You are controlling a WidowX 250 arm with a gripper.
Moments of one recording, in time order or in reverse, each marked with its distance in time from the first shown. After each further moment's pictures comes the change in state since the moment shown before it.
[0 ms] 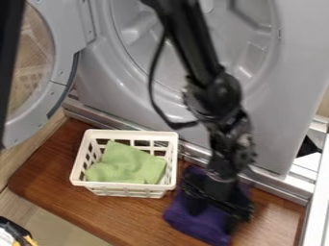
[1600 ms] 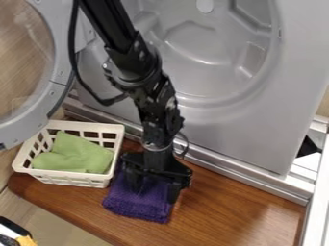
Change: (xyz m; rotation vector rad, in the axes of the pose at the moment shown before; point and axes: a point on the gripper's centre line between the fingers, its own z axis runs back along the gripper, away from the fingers) arm -0.006 0.069 0.020 -0.018 0.019 0.181
